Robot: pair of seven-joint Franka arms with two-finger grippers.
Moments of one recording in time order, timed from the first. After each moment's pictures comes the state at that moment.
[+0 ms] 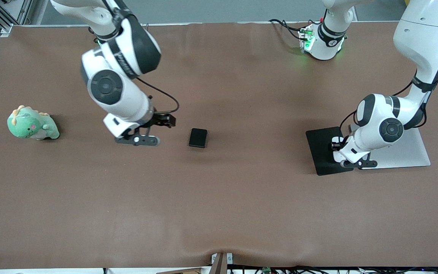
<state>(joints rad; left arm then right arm) 0.24 0.47 -0.30 -2.08 0.21 2.41 -0.17 0.51 0.35 0.01 -1.58 0.10 1.80 0.58</state>
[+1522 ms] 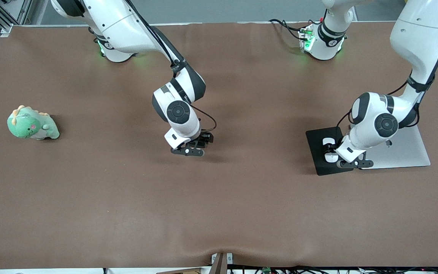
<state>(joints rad) 0.25 0.43 -0.33 -2.08 0.21 2.48 -0.21 0.66 0.67 0.01 -1.67 0.10 2.31 0.71</state>
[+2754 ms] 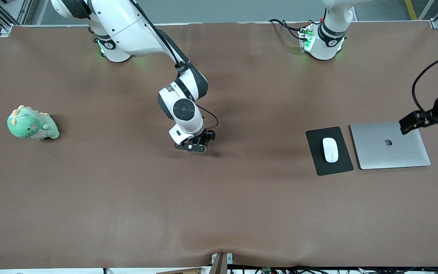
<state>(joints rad) 0.26 0.14 -0.37 -1.41 0.18 1.57 -0.19 0.69 0.68 0.01 -1.74 0.10 2.38 0.77</state>
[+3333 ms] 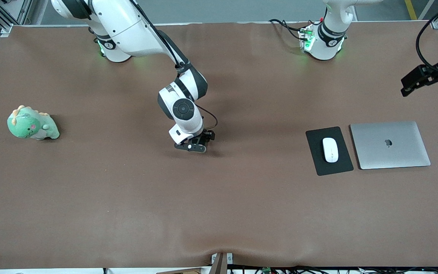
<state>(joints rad) -0.02 -0.02 -0.07 -1.46 0.07 1.45 -0.16 0.69 0.69 0.00 -1.76 0.10 2.42 0.77</state>
